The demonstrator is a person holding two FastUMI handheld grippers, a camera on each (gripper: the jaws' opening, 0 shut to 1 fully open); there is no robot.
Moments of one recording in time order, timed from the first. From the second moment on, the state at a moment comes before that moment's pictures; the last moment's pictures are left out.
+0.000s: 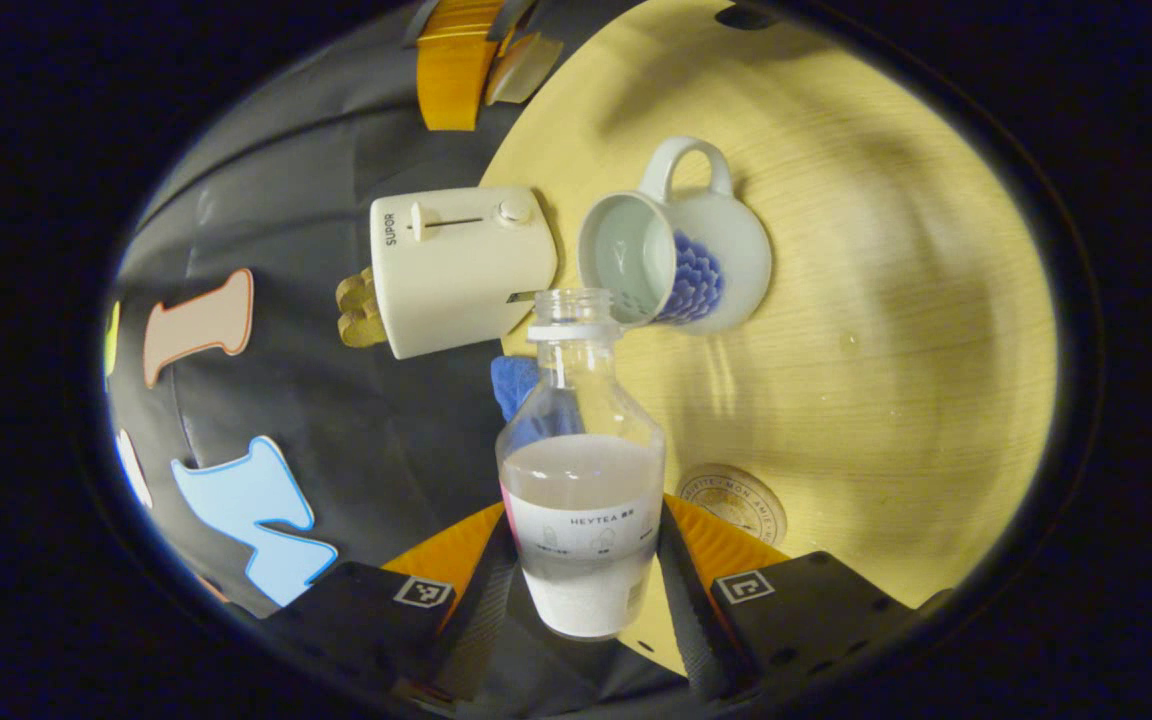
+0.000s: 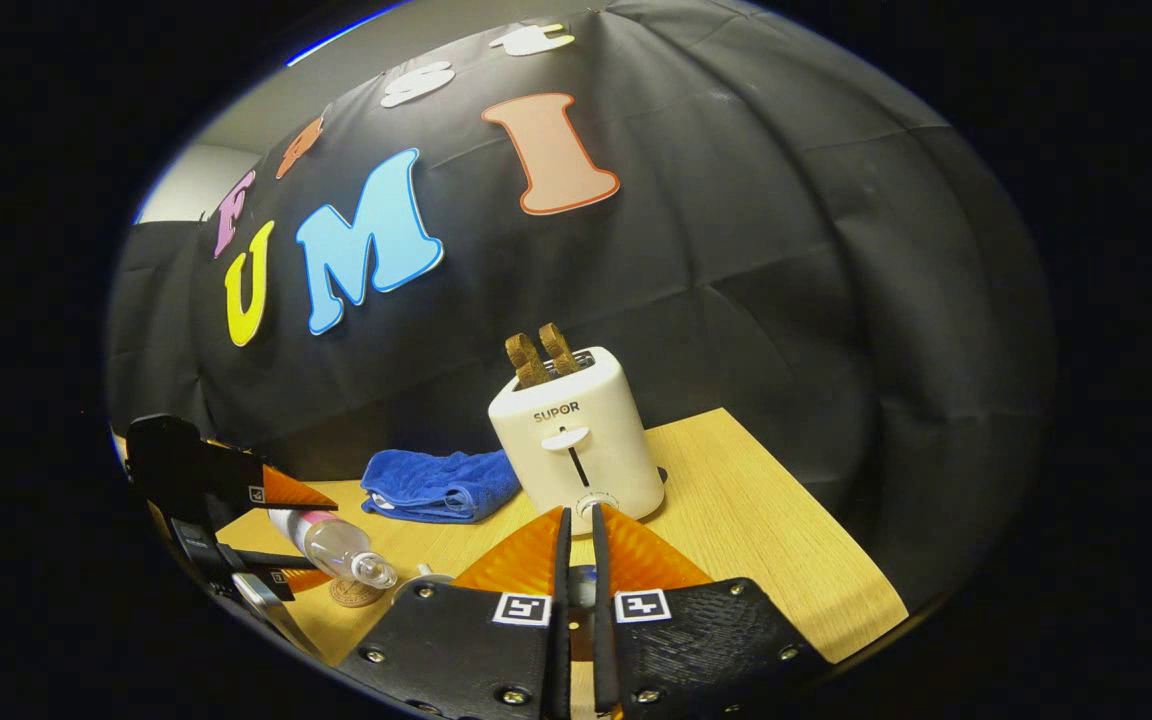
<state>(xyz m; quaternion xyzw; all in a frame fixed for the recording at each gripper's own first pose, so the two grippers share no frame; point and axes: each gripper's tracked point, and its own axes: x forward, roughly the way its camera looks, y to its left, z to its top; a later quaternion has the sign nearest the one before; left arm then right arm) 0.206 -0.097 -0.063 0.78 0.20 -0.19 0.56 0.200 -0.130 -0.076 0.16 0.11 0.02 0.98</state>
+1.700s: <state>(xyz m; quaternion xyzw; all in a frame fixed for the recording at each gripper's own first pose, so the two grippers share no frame) 0.217 -0.138 -0.005 0.93 0.14 -0.14 0.31 0.198 -0.132 -0.065 0.17 0.10 0.03 0.98</state>
